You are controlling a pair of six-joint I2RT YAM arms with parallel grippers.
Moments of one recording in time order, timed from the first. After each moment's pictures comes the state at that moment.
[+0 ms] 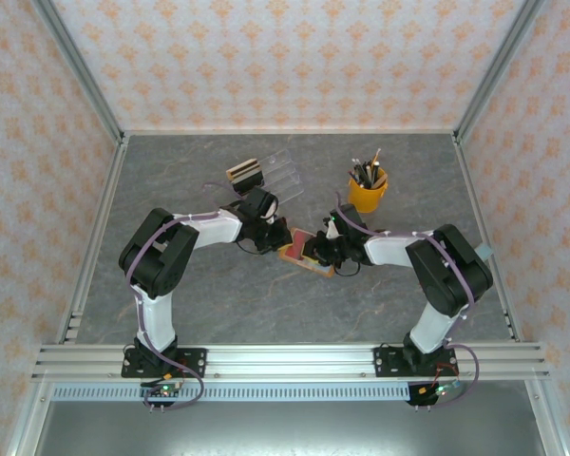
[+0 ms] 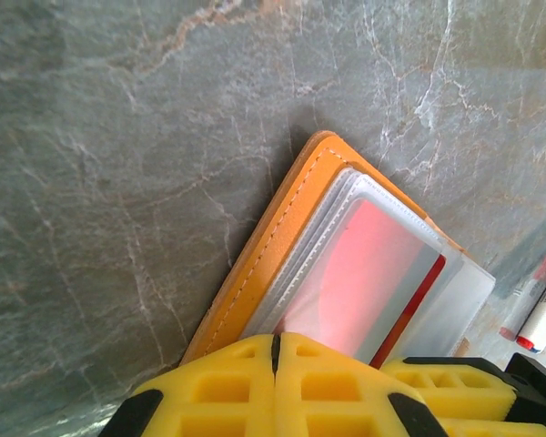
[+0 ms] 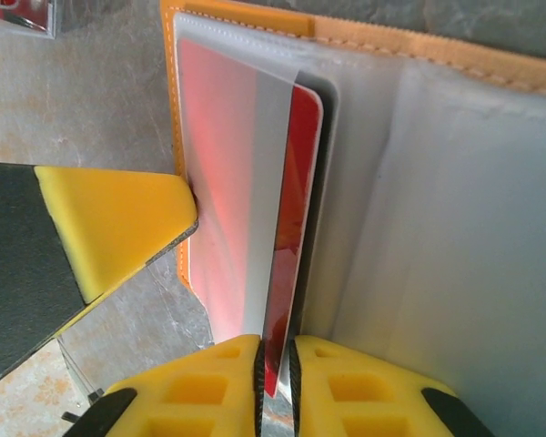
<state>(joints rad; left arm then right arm) -0.50 1.93 1.09 -0.21 0.45 -0.92 0.51 1.71 0.74 0.06 -0.54 0.92</state>
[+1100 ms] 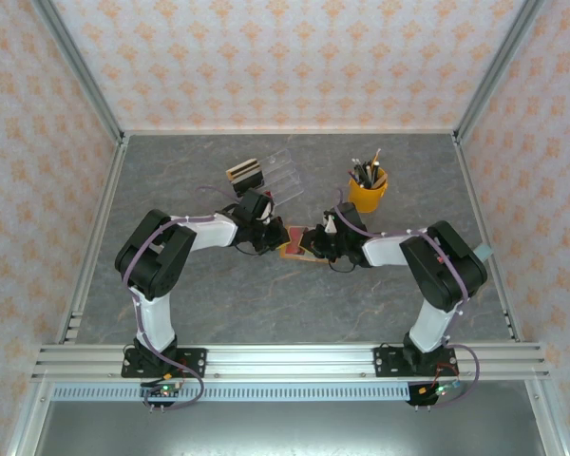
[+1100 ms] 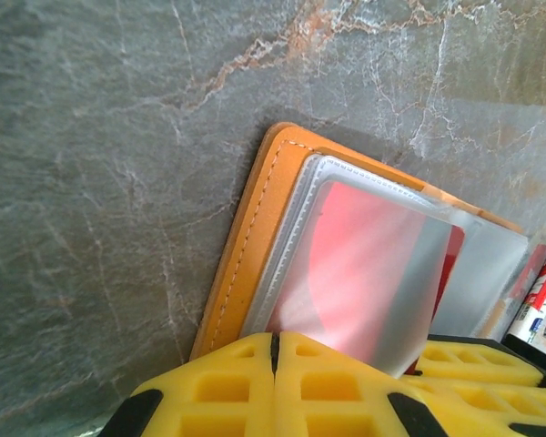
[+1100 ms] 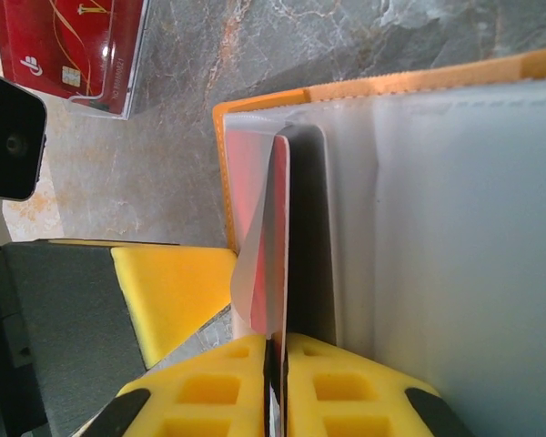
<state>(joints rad) -0.49 1.90 1.03 -0.12 0.44 -0.96 0.51 1.74 0.72 0.27 -0.50 1.00</state>
